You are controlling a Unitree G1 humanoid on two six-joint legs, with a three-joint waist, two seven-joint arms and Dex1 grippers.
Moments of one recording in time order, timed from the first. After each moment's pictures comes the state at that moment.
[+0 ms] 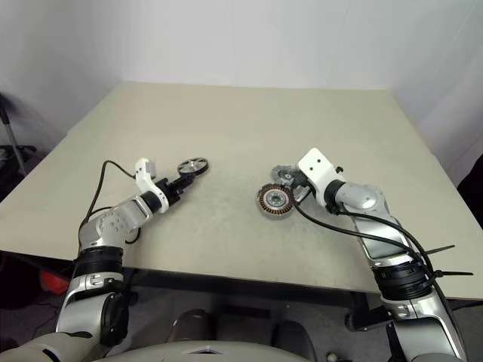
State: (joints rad) left arm -0.48 0.19 0.38 0.36 -0.58 0.76 -0.44; right arm -0.35 -0.59 0.11 -0.20 0.02 0.58 0.63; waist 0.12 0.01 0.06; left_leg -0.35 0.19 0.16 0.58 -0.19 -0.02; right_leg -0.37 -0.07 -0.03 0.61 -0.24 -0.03
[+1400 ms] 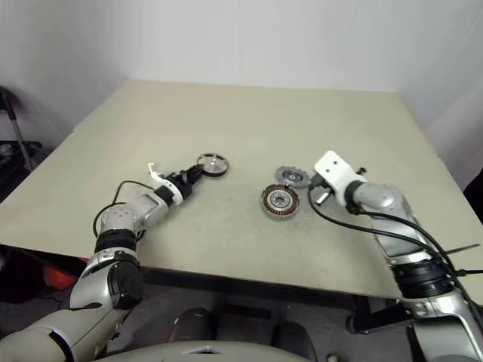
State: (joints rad) left arm -0.69 0.10 0.64 0.74 -0.94 0.99 -0.38; right arm -0.30 -0.77 0.08 -0.10 -0.04 0.57 0.63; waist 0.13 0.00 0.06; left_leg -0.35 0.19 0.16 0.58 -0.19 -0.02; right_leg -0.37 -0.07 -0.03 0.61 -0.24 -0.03
